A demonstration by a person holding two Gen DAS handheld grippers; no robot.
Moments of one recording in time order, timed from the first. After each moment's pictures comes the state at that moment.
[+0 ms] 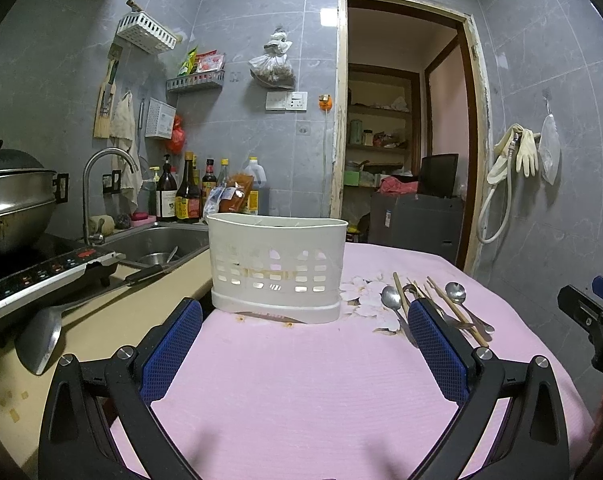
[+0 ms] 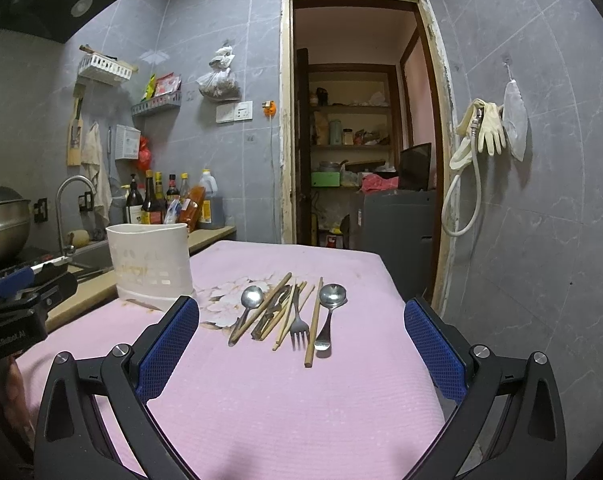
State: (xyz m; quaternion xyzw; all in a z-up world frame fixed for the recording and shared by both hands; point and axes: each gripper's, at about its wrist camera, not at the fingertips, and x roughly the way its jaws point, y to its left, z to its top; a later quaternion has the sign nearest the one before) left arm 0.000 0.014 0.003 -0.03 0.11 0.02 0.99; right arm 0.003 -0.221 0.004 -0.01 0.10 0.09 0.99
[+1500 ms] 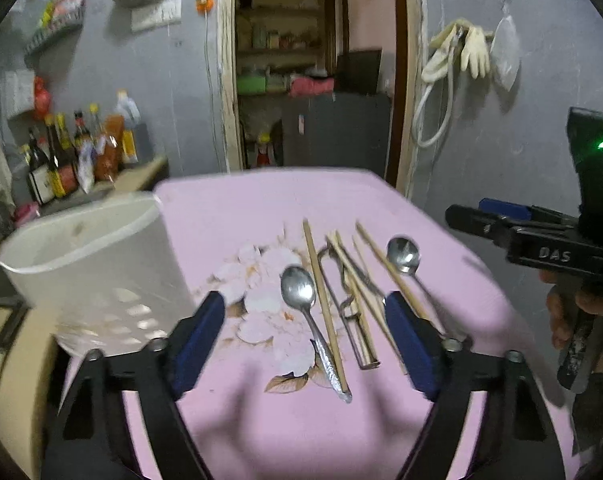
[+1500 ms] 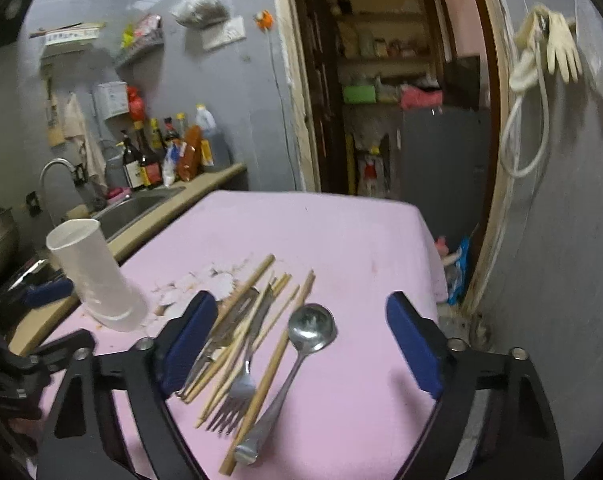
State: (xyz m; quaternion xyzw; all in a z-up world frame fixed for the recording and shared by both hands) left arm 0.194 -0.071 -0.002 0.04 0.30 -0.14 0.94; right arm 0.226 -0.275 0.007 0.02 0.29 0.18 0.94
